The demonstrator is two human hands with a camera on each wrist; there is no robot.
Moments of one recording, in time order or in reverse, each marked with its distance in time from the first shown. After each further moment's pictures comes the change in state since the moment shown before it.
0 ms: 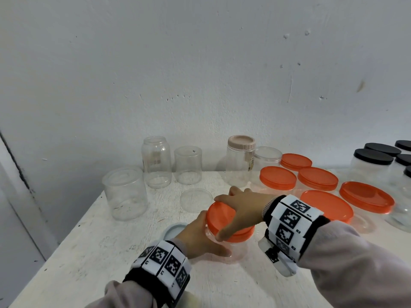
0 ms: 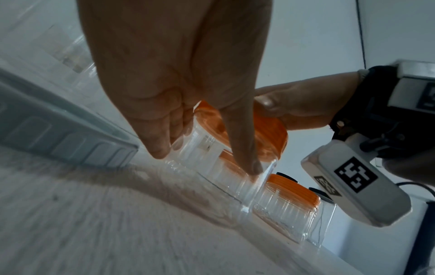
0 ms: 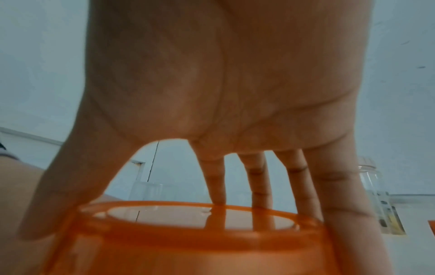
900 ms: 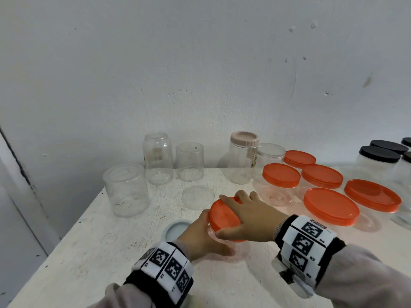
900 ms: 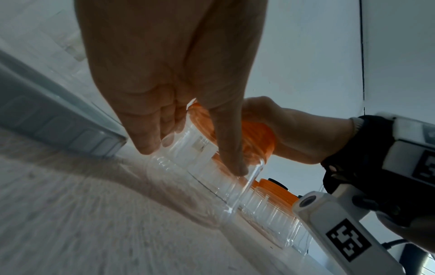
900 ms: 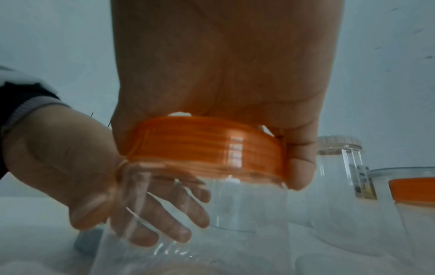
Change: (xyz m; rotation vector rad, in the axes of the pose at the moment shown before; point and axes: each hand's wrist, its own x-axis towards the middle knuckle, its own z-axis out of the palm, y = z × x) left_hand -0.002 -0.005 0.004 -0.034 0.031 -0.004; right_hand -0.006 0.004 0.036 0.038 0.248 -0.061
